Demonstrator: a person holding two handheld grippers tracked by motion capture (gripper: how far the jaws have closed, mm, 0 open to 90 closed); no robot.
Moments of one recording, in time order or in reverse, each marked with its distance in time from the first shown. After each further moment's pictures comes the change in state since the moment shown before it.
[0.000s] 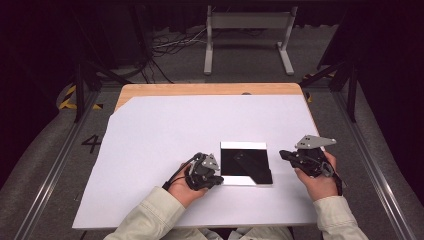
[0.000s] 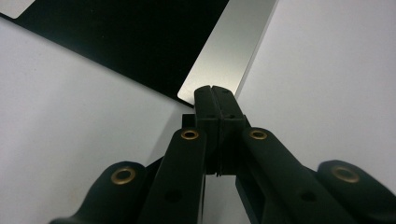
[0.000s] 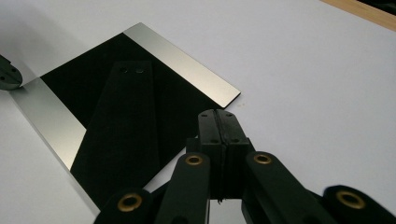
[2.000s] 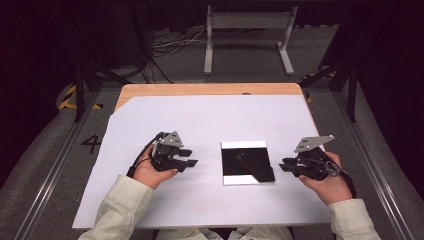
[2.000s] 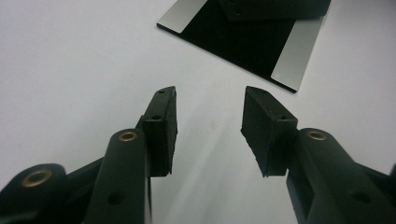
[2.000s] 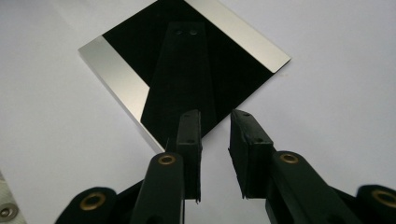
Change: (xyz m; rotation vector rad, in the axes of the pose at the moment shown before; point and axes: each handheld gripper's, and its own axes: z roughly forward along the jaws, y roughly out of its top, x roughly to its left) left arm 0.051 -0.021 -0.089 -0.116 0.103 -0.061; right arm 0.009 0.012 -0.018 0.181 0.154 -0.074
